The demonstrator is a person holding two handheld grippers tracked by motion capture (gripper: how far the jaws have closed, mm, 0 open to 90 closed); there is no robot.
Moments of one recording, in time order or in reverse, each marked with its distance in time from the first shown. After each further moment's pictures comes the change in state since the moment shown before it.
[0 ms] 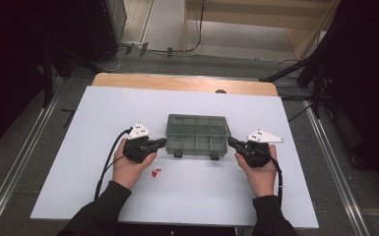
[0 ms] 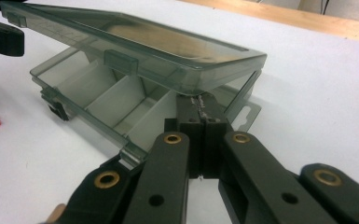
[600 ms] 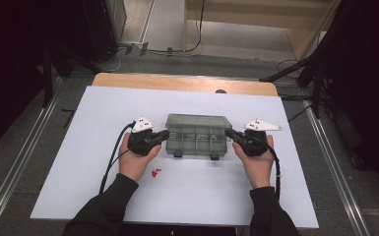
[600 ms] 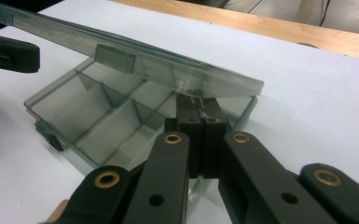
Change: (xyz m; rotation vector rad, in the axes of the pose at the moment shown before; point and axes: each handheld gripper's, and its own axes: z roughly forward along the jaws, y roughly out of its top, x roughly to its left) left arm 0.005 0.015 0.013 -0.041 0.058 -0.025; right arm -0.006 0.026 0.014 0.002 0.011 0.027
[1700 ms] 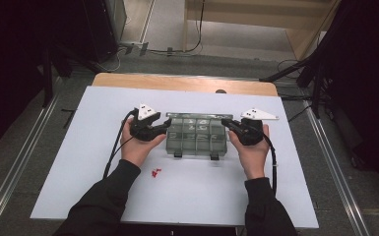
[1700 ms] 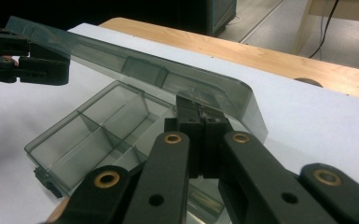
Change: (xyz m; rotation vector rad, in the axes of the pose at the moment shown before) left arm 0.012 0.027 0.020 -0.043 0.152 0.066; right arm -0.001 0.027 0.012 -0.072 0.004 -0.006
